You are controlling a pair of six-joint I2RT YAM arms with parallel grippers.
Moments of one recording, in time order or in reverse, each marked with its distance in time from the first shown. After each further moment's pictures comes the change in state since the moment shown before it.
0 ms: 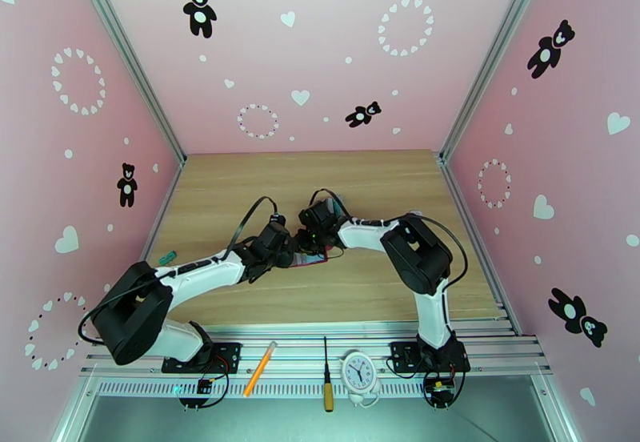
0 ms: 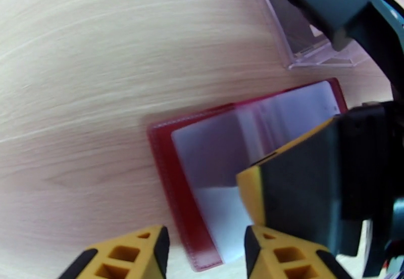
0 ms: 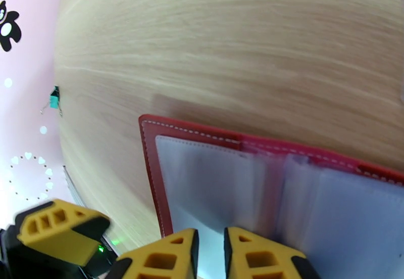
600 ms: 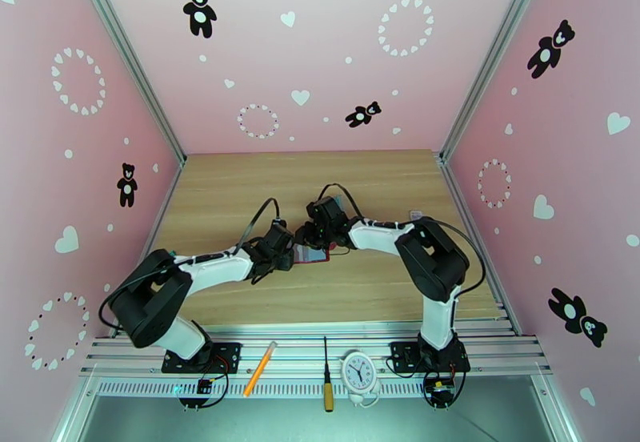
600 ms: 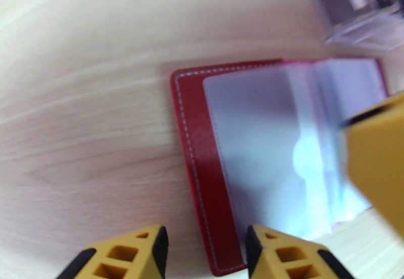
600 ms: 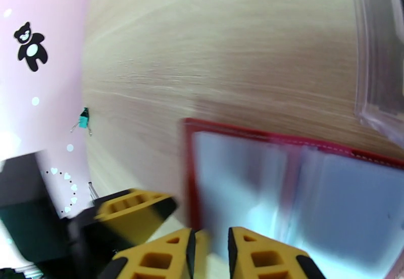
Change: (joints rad) left arm 0.003 0.119 0.015 0.001 -0.004 -0.009; right arm -0.038 -0.132 -0.088 0.079 0.010 0.040
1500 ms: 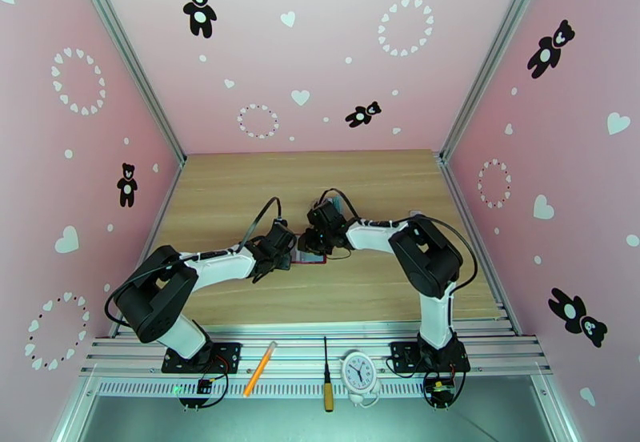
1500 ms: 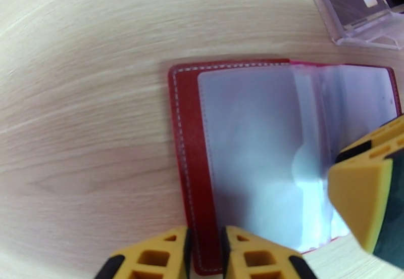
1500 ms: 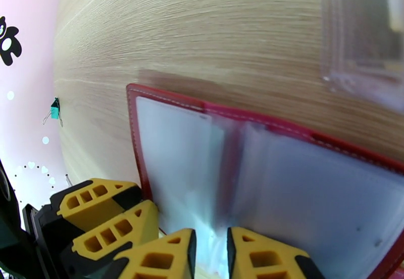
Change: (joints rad) left arm 0.000 0.009 0.013 -0.005 -0.016 0.031; right arm 0.006 0.069 0.011 -0.068 0.003 -0.048
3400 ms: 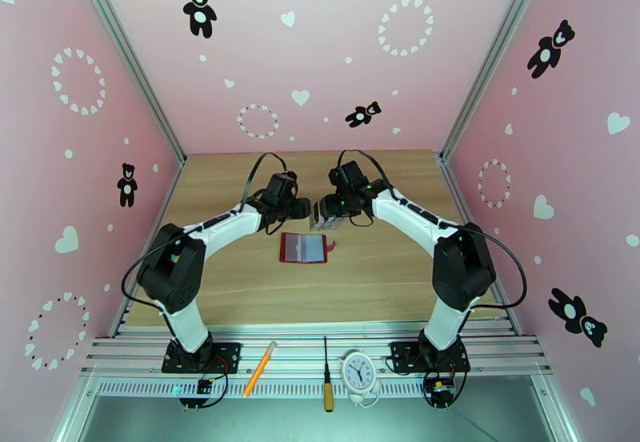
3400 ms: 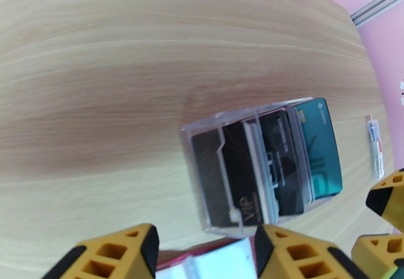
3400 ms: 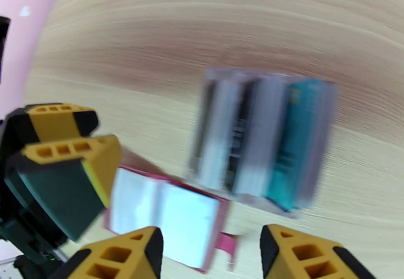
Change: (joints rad) left arm 0.167 0.219 0.521 -0.029 0.288 0.006; right arm -0.183 -0.187 0.299 -0.536 0.352 -0.442
